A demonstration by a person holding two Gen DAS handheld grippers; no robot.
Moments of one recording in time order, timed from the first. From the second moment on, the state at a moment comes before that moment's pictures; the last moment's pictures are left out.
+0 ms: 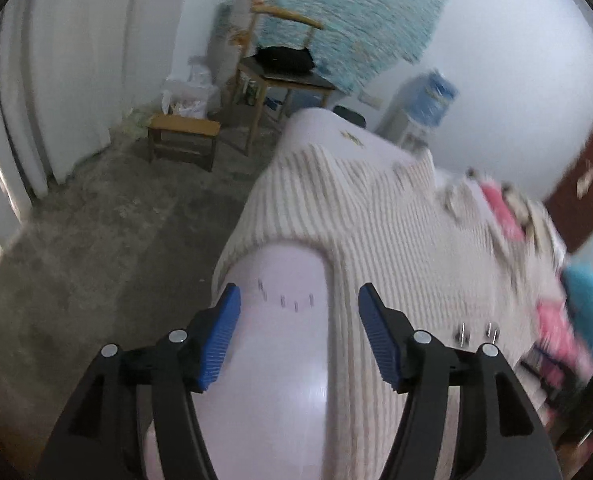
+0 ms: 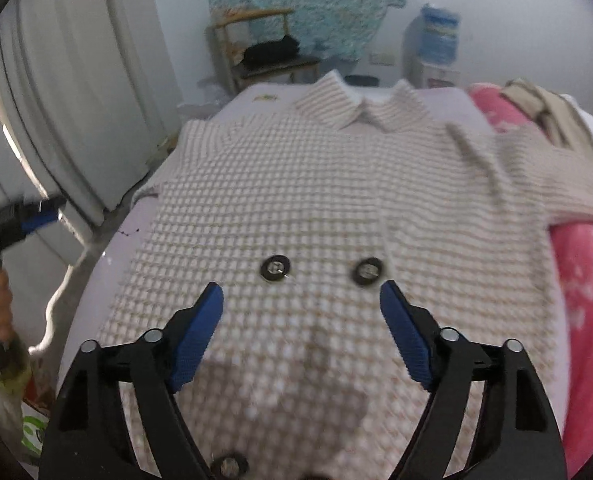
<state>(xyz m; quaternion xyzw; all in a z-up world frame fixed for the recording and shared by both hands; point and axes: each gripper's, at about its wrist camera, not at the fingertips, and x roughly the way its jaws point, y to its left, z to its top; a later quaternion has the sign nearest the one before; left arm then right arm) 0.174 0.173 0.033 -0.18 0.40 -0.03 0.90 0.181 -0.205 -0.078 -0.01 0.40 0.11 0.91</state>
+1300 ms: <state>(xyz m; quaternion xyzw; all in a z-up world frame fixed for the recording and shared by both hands) 0.306 0.306 -0.292 -0.80 0.44 -0.03 0.42 0.250 -0.195 -0.125 0.01 0.48 0.09 0.87</state>
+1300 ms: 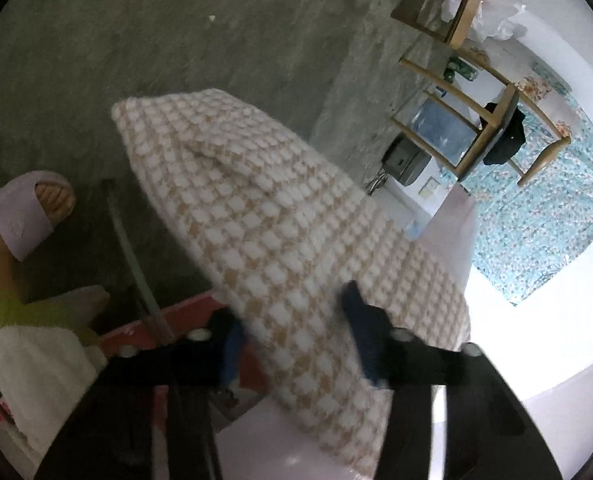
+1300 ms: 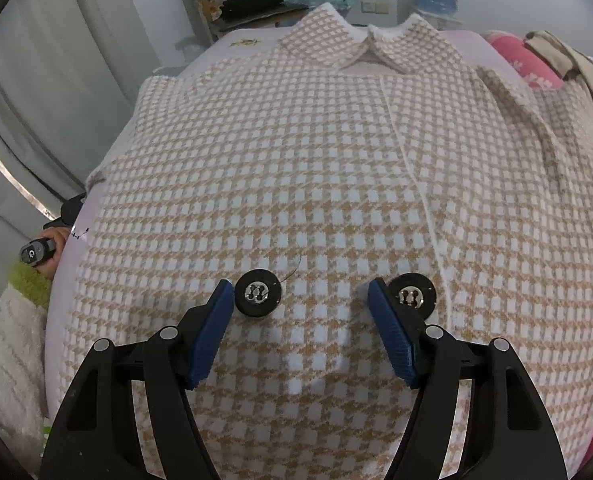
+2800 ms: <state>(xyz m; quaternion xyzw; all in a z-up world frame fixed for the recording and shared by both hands) 0.255 0.062 0.002 -0.06 0.41 -0.08 0.91 0.248 -0.323 -0.045 0.17 0.43 0.08 0.88</state>
